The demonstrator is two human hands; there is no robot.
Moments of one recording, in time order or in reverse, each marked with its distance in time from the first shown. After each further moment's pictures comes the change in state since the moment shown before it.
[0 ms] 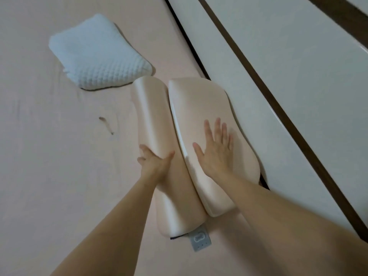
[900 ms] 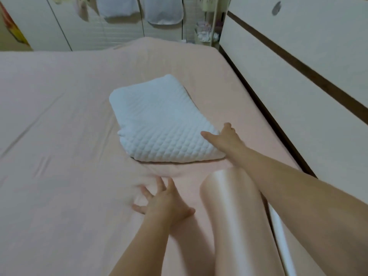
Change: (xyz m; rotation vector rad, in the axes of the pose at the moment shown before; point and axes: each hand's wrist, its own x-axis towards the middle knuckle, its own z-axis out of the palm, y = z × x) left_hand 0.294 0.061 -0.131 0.566 0.065 0.148; right_hand 0.402 -0.213 0.085 0.423 -0.188 0.085
